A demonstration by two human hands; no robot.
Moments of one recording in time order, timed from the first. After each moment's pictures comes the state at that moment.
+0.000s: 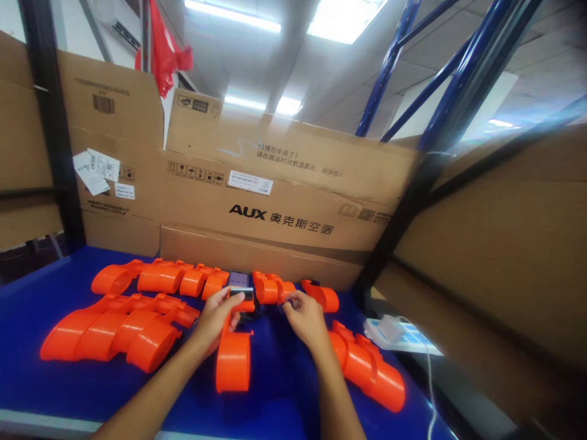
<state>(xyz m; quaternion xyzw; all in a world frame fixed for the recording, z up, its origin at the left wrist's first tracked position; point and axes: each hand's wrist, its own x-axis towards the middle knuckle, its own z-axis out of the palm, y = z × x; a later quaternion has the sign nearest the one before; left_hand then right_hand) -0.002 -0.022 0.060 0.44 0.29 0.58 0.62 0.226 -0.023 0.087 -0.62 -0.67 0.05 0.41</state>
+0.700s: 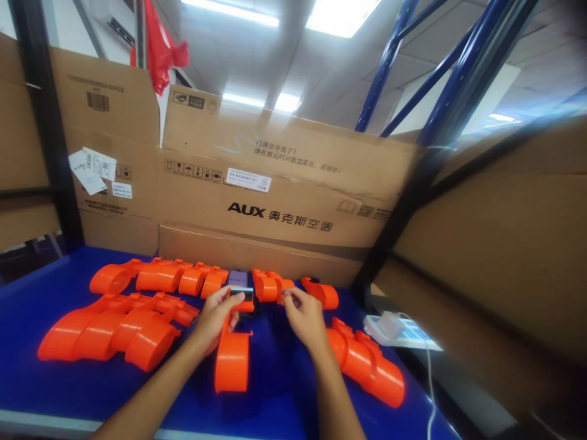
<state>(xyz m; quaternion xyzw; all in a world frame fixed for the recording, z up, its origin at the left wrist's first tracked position) 0.000 -0.024 0.062 0.43 0.32 0.57 0.62 0.221 -0.029 0.091 -0.56 -0.70 0.06 0.45</state>
